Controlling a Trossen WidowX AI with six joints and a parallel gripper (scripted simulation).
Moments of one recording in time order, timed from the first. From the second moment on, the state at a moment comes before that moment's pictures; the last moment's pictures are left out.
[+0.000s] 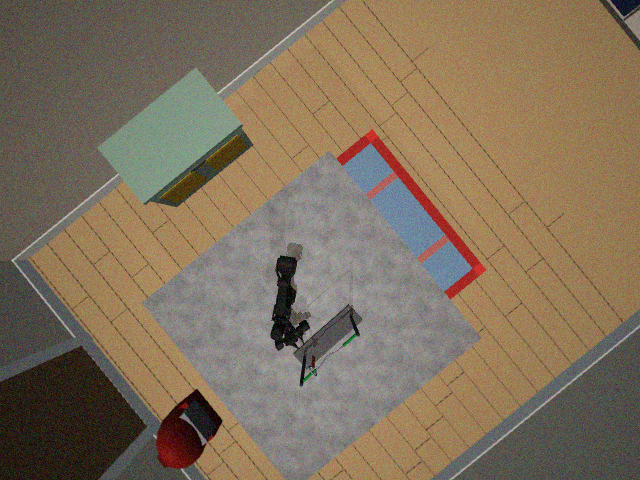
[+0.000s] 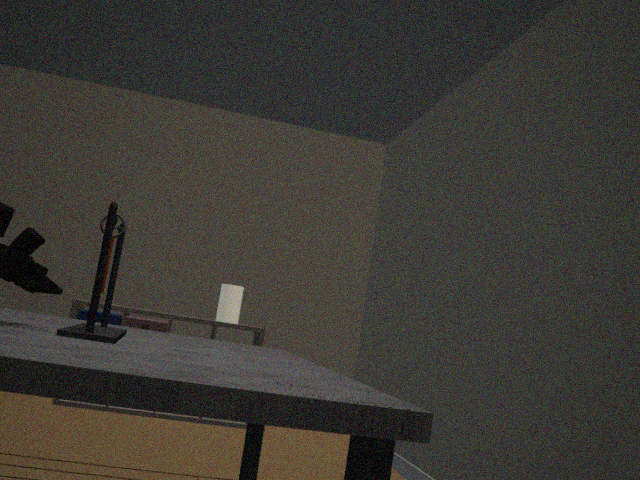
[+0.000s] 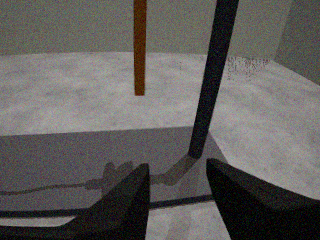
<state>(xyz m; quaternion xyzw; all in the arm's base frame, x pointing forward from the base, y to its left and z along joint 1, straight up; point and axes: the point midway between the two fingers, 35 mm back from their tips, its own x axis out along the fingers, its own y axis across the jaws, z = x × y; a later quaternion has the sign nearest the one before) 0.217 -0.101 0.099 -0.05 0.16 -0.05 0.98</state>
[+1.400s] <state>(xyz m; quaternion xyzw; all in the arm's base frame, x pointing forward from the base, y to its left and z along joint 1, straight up) 0.267 -0.091 0.132 -0.01 0.08 0.02 1.00</state>
